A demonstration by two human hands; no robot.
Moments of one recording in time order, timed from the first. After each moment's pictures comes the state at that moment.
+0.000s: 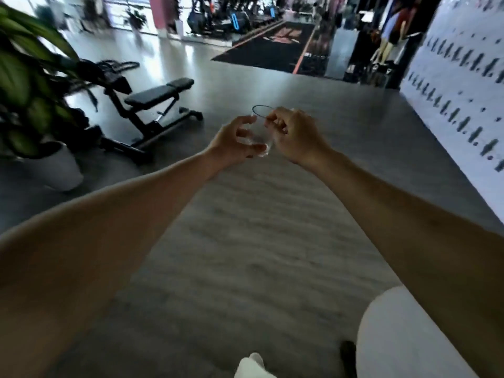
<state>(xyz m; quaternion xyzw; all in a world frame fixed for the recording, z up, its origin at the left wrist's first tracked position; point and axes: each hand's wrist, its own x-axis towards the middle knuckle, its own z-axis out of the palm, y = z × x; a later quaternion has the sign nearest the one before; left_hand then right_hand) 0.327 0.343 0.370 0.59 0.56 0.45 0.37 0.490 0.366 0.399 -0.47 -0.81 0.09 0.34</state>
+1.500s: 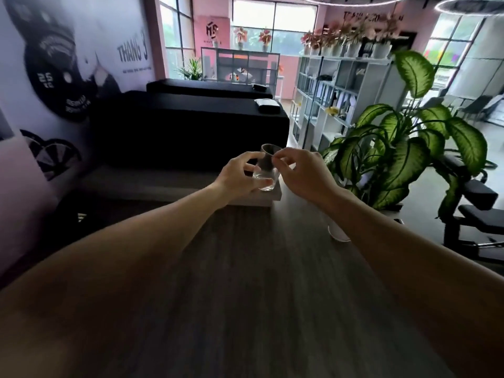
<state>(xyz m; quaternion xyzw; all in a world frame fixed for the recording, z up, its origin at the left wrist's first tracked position) -0.333 0.056 0.410 0.18 0.83 0.52 -0.04 -0.288 0.229 0.445 0.11 -0.92 0.28 0.25</state>
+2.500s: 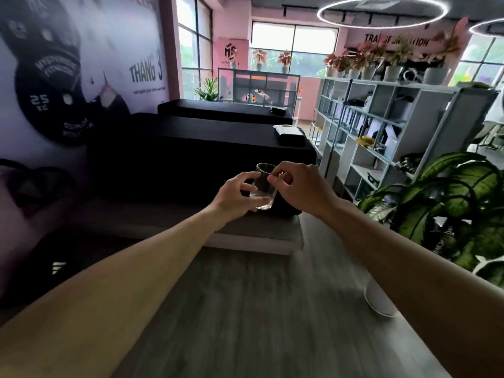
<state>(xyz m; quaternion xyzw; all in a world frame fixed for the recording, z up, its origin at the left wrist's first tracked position) -0.780 0.028 0.413 0.13 0.82 0.56 -0.04 -0.760 0.206 0.461 0.15 -0.93 0.25 0.21</state>
